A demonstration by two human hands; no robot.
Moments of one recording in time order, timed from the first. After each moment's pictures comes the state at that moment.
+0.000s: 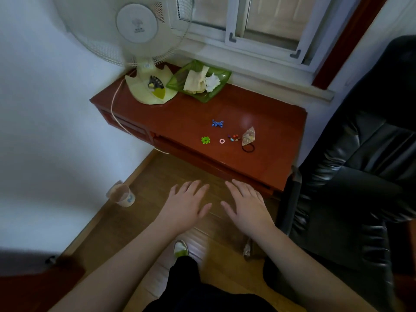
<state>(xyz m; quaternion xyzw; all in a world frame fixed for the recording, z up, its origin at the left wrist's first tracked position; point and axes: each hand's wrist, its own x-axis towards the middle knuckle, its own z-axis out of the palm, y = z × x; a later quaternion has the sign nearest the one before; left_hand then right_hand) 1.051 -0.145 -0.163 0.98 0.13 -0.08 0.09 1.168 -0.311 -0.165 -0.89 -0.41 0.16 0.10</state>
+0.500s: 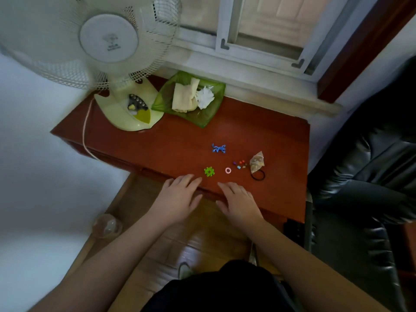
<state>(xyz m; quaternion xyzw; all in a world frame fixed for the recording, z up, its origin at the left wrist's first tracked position) 1.171 0.041 -0.186 0.99 0.06 -0.05 0.12 1.261 -0.146 -0.192 -0.92 -0.34 0.19 0.09</state>
